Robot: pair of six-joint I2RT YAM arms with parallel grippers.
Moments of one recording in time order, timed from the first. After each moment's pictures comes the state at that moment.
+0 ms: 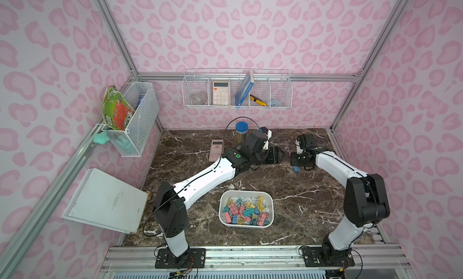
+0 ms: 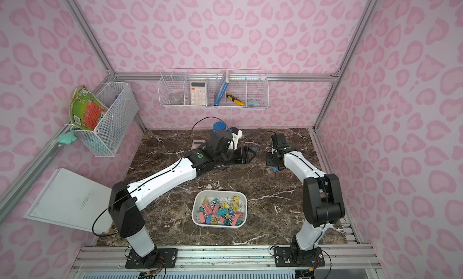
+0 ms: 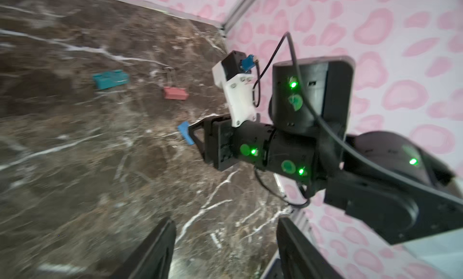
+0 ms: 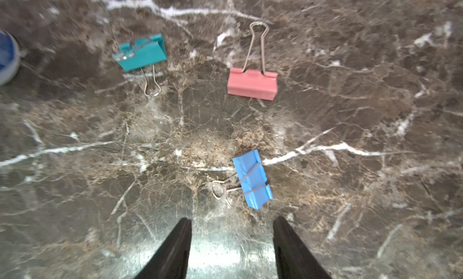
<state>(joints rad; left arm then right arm) -0.80 1.71 1.54 -0.37 0.15 -0.68 0.27 1.77 1.27 -0.56 0.12 0.18</state>
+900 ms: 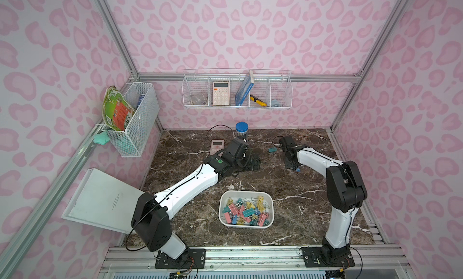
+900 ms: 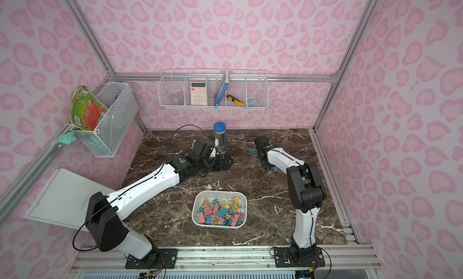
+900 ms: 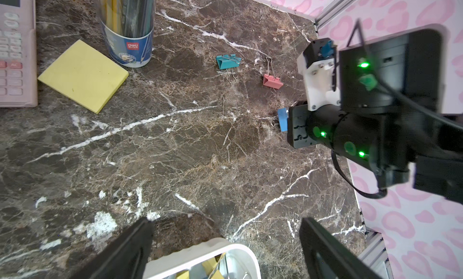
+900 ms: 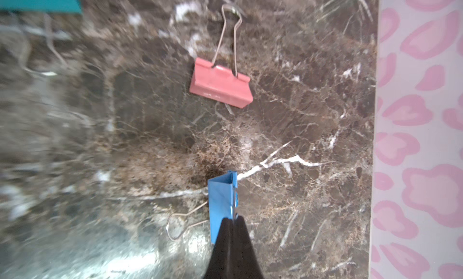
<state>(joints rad) -0.68 1.55 1.34 -0.52 0.02 -0.65 0.39 1.89 1.38 -0.64 0.51 0.13</state>
